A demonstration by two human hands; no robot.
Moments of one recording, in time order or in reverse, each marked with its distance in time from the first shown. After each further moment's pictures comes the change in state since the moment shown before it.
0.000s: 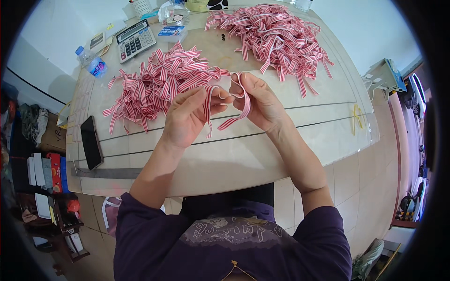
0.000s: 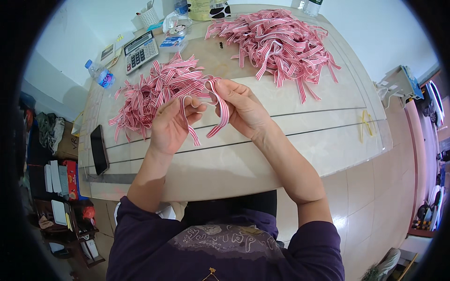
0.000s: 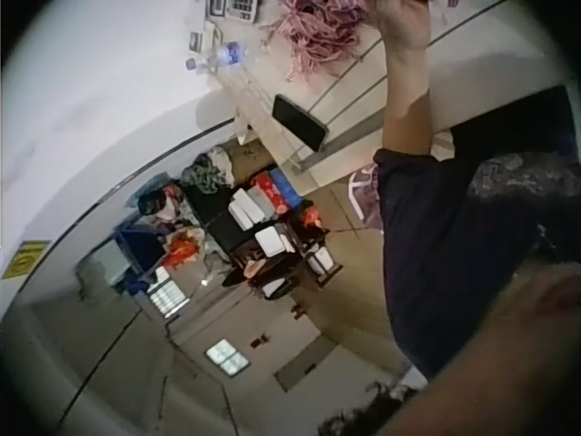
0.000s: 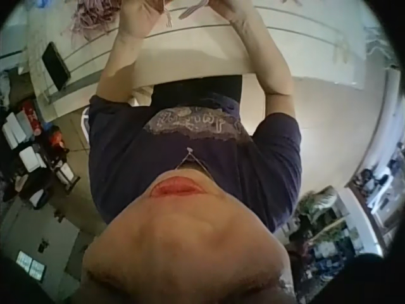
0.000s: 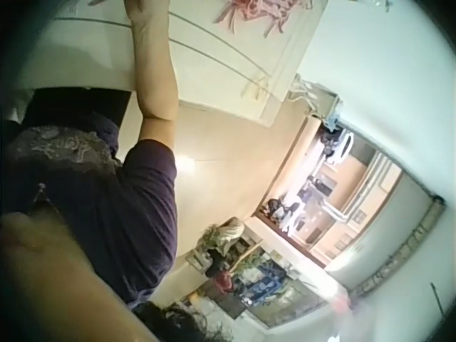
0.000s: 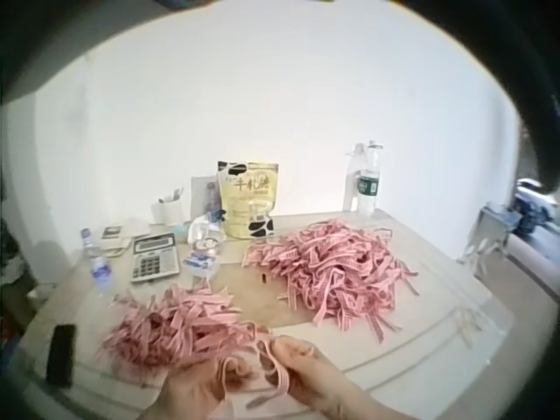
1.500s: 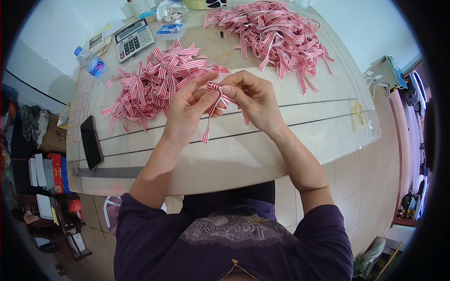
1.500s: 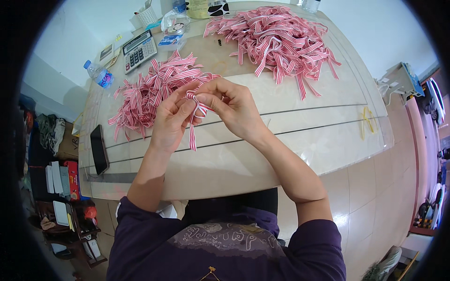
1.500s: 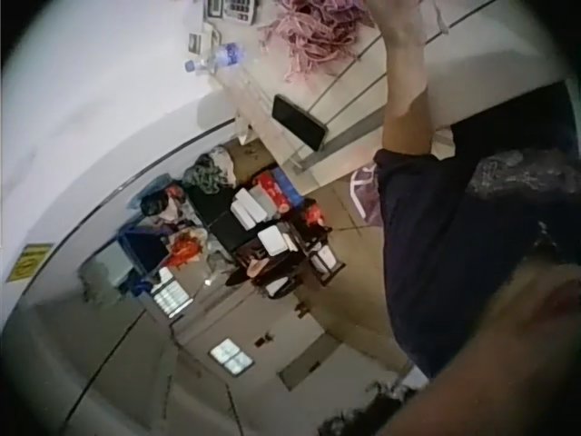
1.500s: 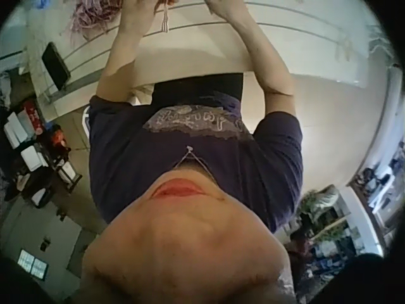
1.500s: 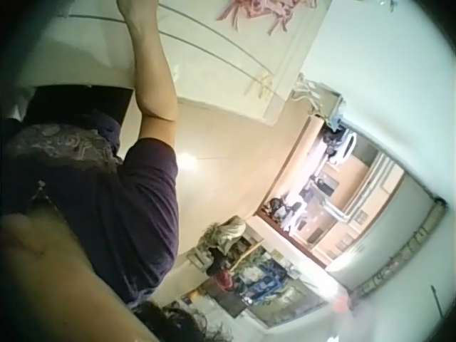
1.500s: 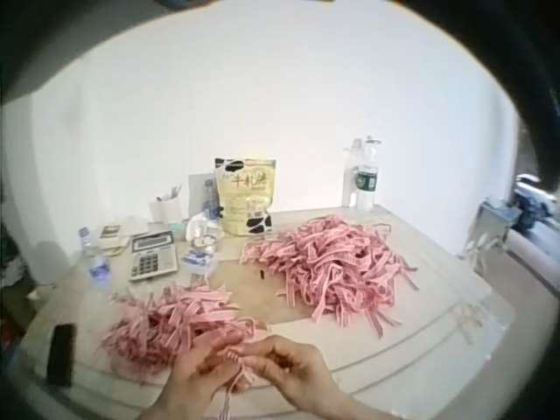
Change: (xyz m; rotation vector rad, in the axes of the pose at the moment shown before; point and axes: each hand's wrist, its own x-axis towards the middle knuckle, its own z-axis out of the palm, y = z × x) left_hand 0.000 -0.020 -0.007 0.218 0.120 -0.081; right_hand -0.011 0.004 0.005 -0.704 -0.041 -0.388
